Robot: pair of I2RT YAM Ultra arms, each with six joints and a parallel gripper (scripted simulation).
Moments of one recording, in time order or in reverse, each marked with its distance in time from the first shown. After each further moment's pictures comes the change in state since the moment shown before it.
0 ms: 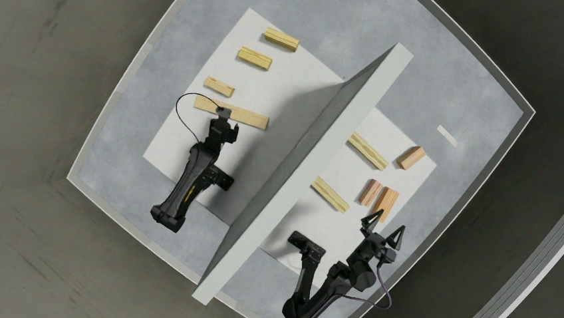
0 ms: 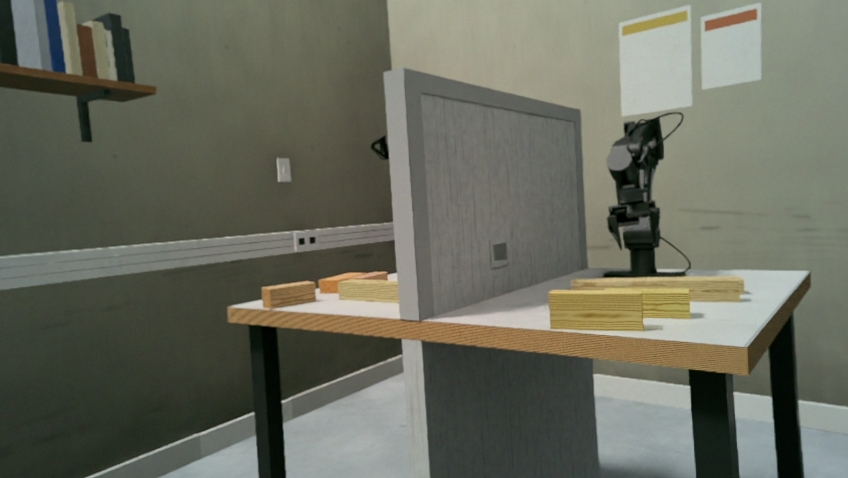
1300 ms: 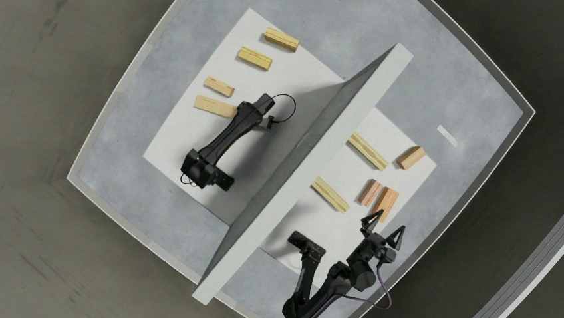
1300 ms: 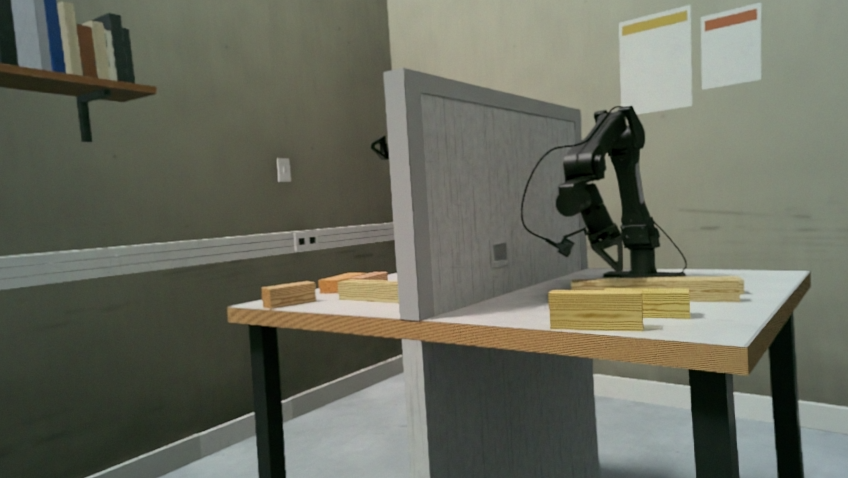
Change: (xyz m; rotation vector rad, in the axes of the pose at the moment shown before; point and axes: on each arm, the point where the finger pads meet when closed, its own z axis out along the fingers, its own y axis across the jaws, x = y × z) left arm -0.020 -0.047 0.059 0.200 0.610 1.598; right arm 0.000 0.000 0.000 0.000 0.000 0.000
